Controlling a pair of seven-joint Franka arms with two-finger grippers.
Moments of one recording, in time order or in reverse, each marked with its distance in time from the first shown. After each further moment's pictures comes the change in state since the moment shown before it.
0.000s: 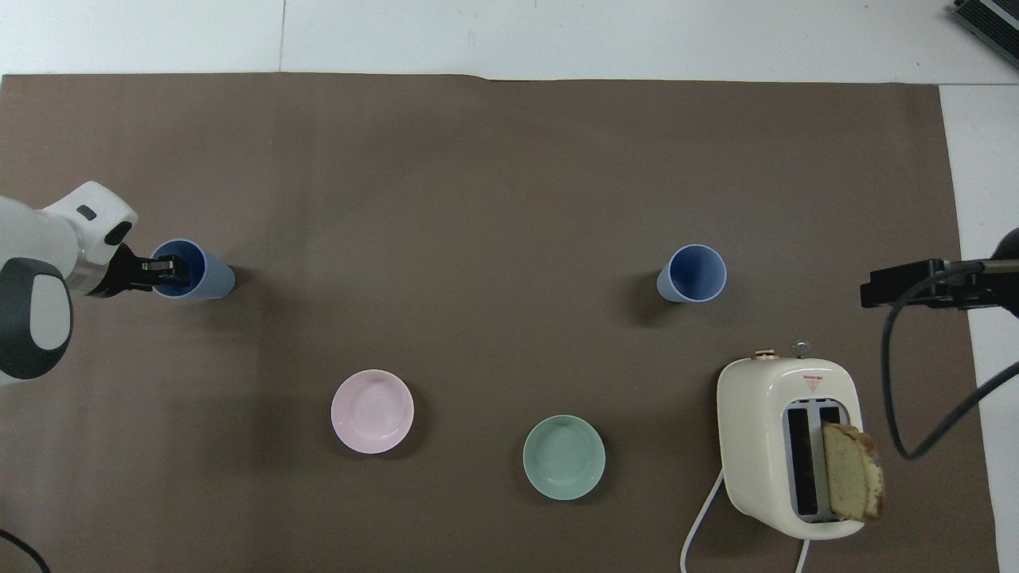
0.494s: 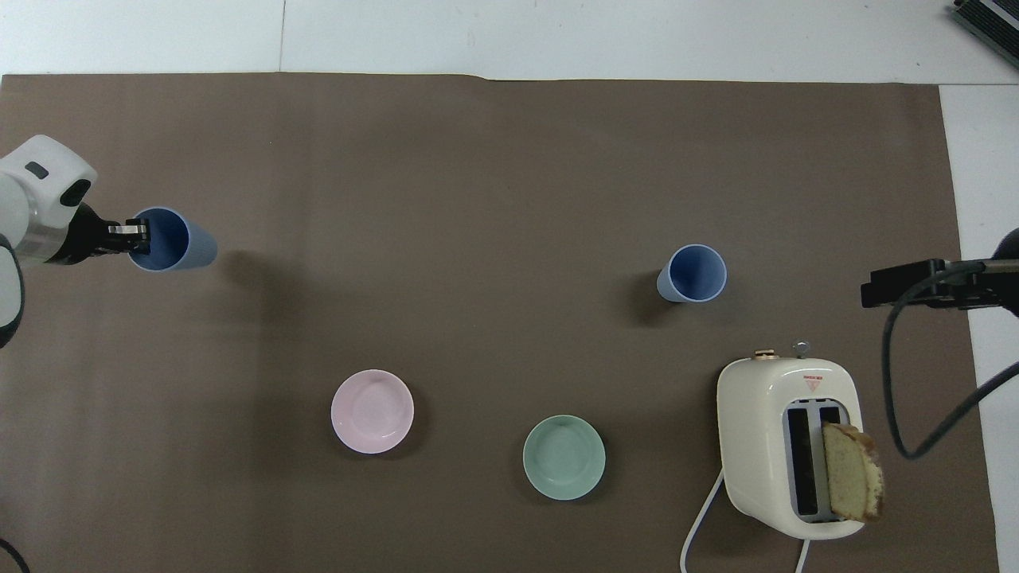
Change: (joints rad) left arm -0.005 -0.030 -0.026 0.161 0.000 -0.137 -0.064; right arm -0.001 0.000 0.000 0.000 0.000 0.000 0.000
